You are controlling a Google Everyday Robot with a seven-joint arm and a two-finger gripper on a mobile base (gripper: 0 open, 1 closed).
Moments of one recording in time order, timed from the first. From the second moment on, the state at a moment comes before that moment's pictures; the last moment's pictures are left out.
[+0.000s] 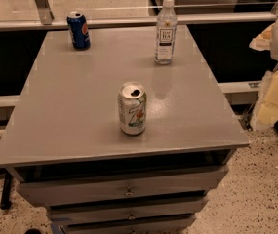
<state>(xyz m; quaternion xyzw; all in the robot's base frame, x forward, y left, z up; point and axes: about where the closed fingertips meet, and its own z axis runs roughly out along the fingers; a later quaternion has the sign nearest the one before) 0.438 -0.217 0.976 -0.60 0.78 -0.03 0.16</state>
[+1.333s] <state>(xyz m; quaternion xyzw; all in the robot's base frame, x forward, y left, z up) 0.514 -0.140 0.955 -0.60 0.74 0.04 0.29</state>
